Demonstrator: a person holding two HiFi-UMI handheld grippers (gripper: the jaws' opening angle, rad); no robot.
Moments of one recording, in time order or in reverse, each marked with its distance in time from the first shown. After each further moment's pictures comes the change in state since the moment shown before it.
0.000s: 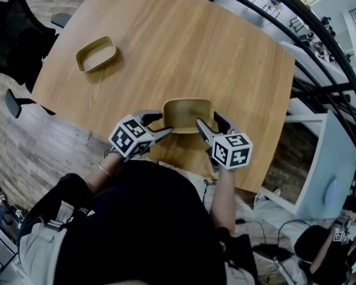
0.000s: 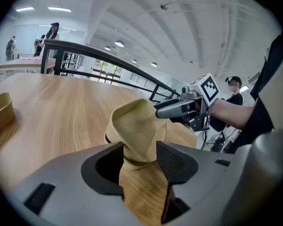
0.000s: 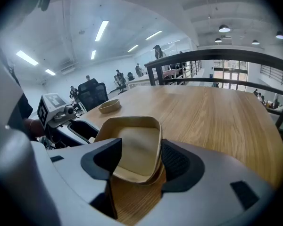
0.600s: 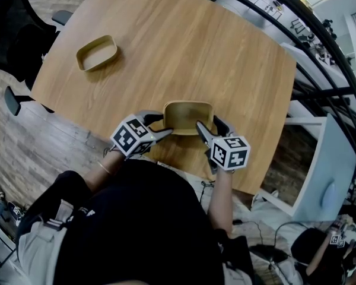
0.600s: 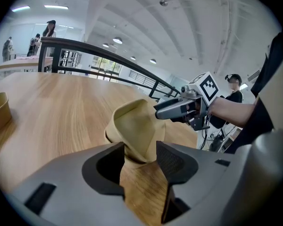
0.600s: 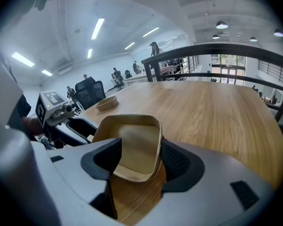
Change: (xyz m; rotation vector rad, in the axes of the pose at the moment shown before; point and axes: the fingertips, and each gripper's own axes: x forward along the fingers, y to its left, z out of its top) left arm 0.007 0.004 -0.006 0.015 0.040 -0.010; right arm 0.007 -0.007 -0.015 0.030 0.033 -0.019
